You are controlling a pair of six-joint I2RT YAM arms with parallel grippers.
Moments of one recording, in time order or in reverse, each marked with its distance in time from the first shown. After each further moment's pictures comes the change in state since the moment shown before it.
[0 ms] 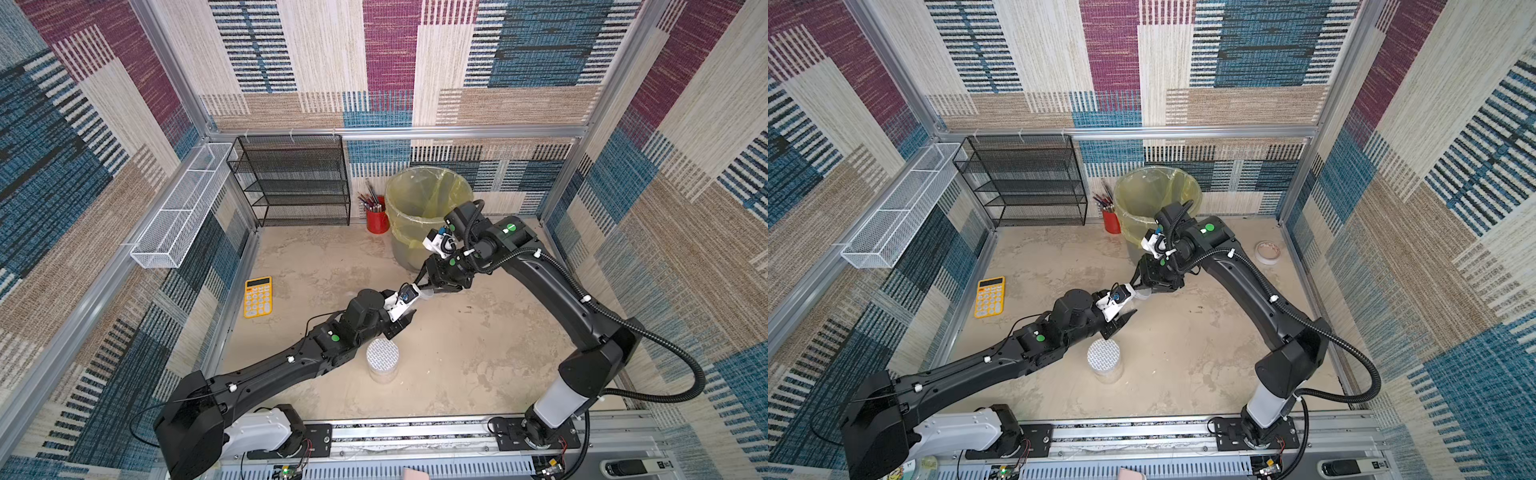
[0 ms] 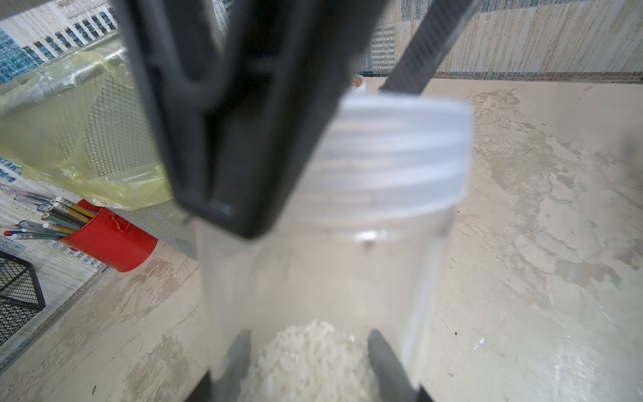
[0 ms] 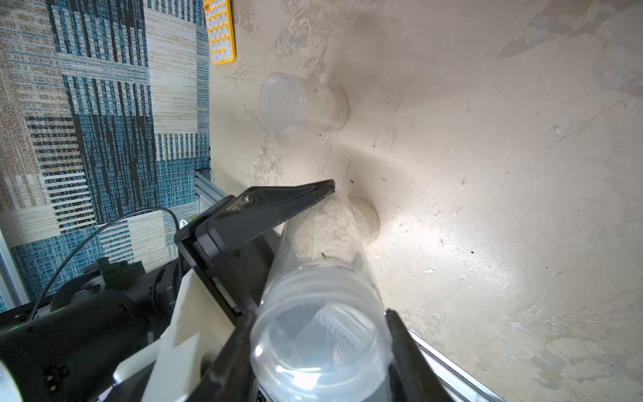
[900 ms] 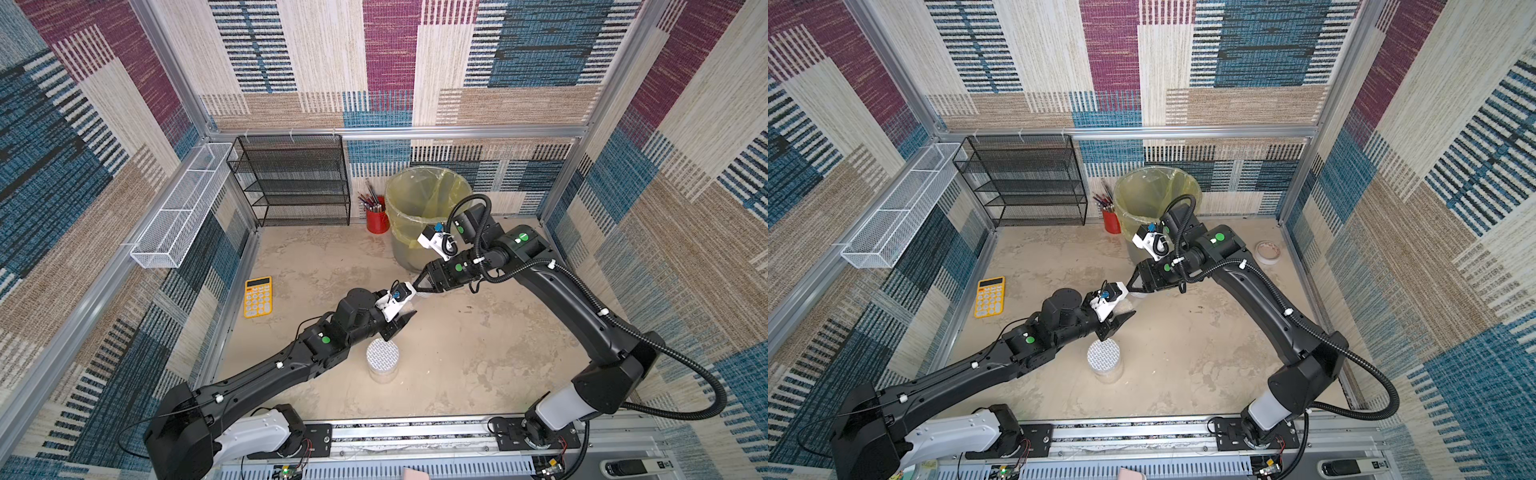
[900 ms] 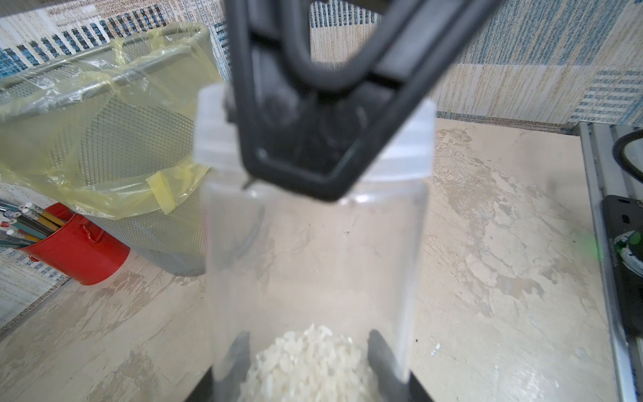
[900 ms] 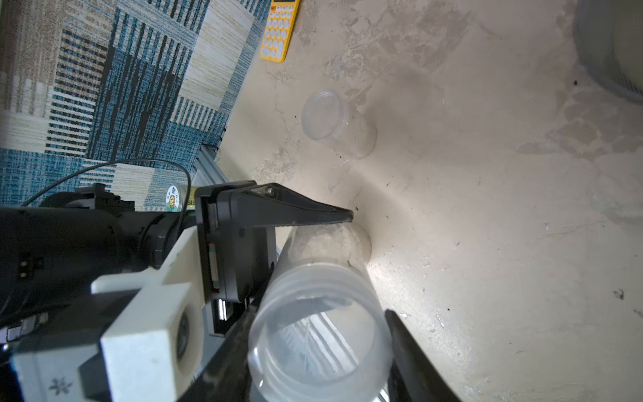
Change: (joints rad) left arm 0.023 -0.070 -0.011 -0.017 0.127 -0.064; right arm 0.001 -0.102 -0.115 0.166 -0.029 -0.275
